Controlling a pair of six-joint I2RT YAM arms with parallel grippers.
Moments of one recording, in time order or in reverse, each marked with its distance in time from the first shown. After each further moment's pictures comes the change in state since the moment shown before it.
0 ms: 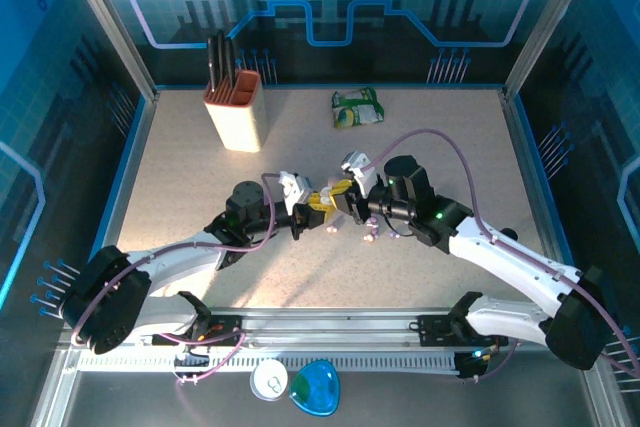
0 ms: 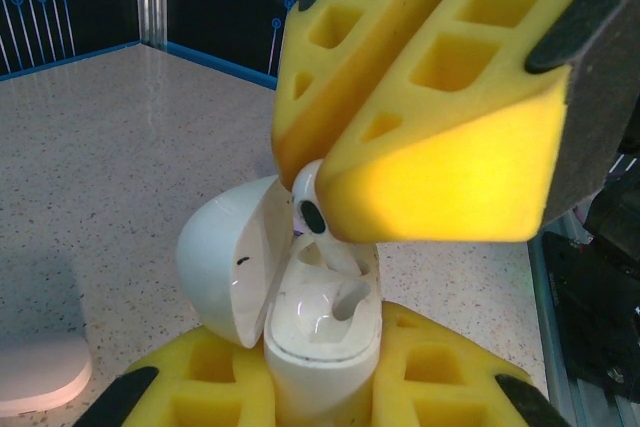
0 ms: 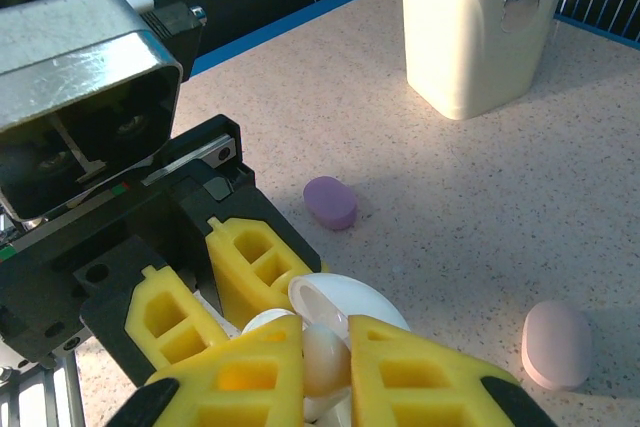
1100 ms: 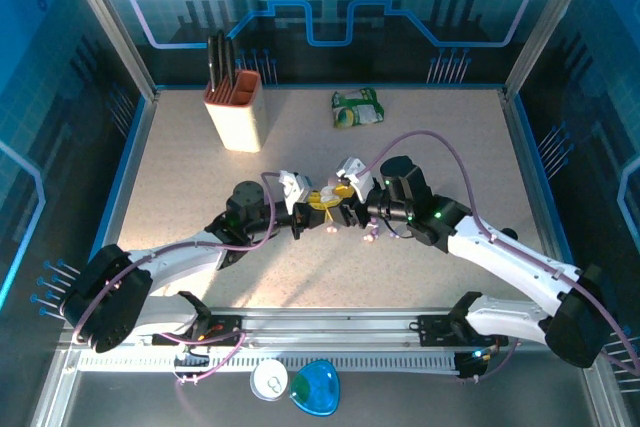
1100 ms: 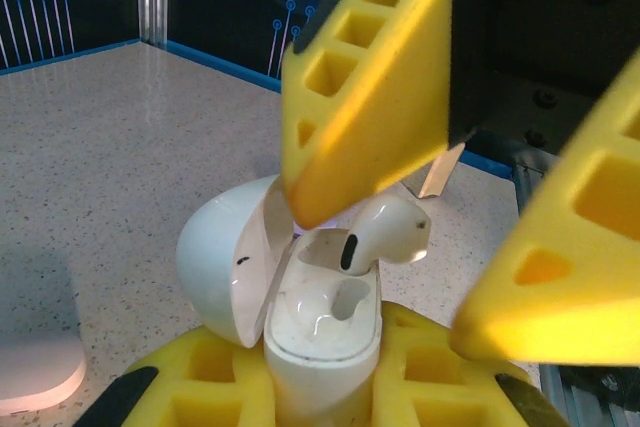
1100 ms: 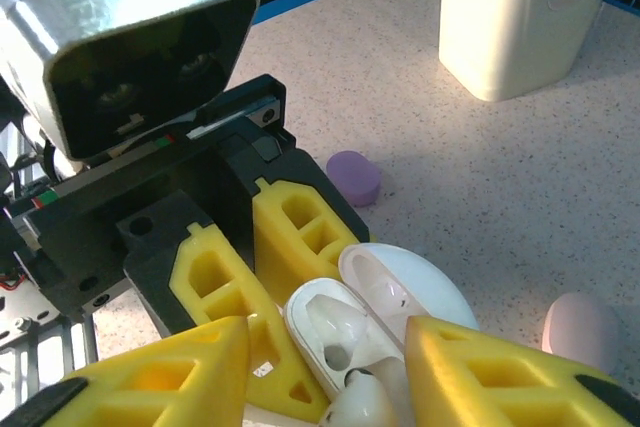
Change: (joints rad) left arm 0.000 0.008 0.000 0.016 0.000 -0.026; right arm 0.012 0.007 0.018 -0.061 -0.038 -0.051
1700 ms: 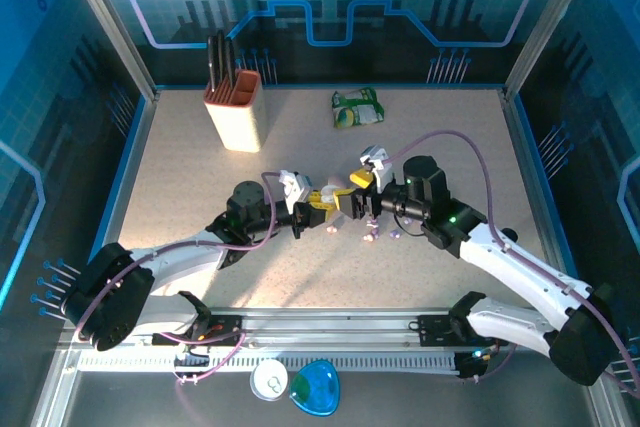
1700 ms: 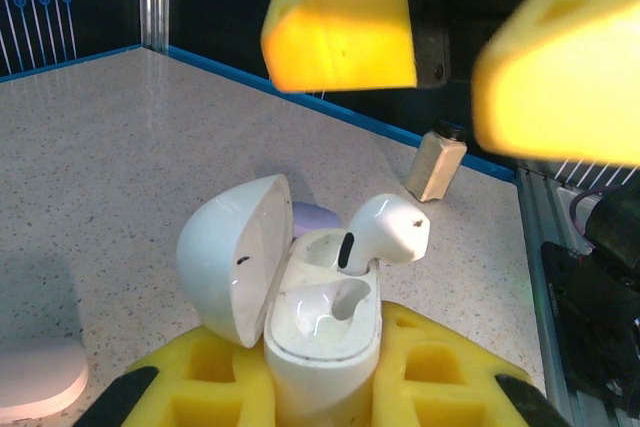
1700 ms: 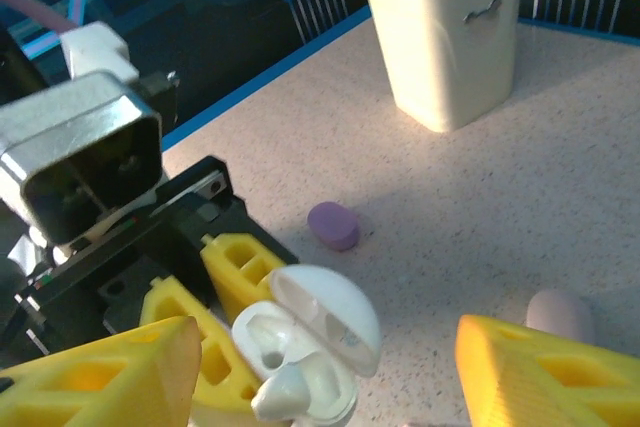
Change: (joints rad) left arm 0.000 0.011 0.000 0.020 -0.003 0.001; right arm -0.100 -0.090 -0.078 0.107 -0.040 0.194
